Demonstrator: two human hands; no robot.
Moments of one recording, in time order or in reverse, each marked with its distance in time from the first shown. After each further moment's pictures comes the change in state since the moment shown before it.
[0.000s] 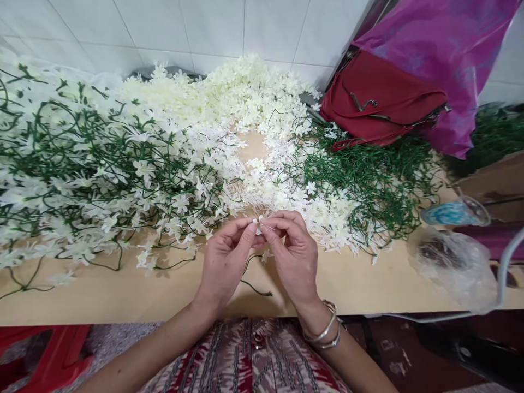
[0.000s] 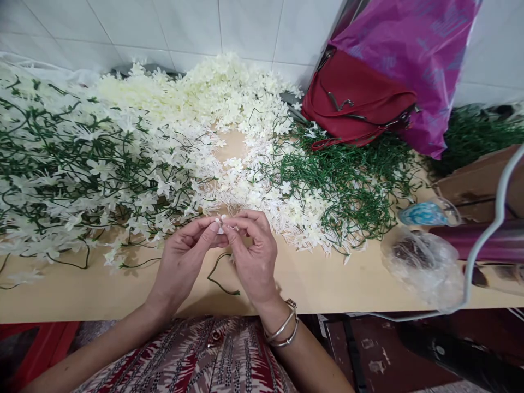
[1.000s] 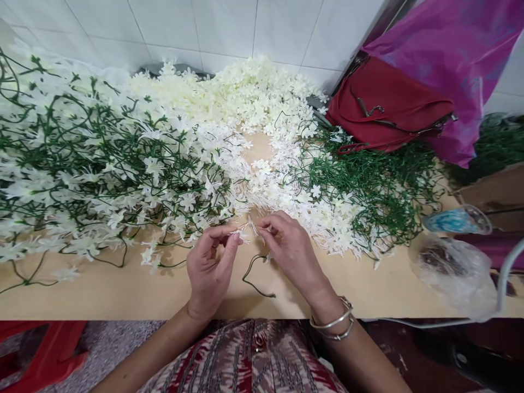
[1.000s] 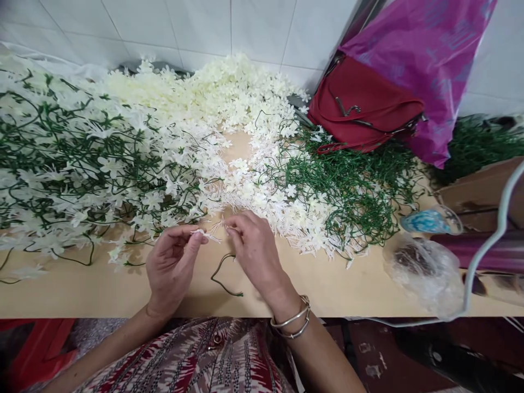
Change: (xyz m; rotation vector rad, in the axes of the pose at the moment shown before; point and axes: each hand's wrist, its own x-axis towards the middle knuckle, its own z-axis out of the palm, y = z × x) left_hand -0.011 -0.034 -0.037 0.333 0.274 0.343; right_hand 0.025 0.003 -0.005 -0.431 -0.406 -0.111
